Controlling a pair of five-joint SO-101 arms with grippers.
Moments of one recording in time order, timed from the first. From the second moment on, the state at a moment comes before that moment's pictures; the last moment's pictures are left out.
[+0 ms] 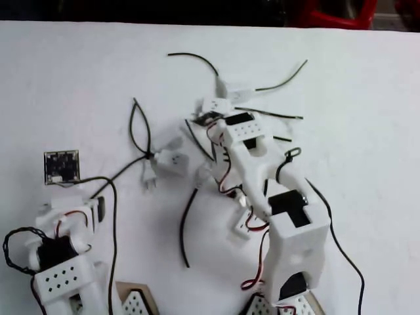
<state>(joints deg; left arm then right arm) -30.5 -78.0 85.5 56.0 -18.2 -20.7 21.9 9.3 79.2 20.7</state>
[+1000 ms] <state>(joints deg) -30.5 -78.0 85.5 56.0 -18.2 -24.4 -5.9 14.2 81.9 20.8</state>
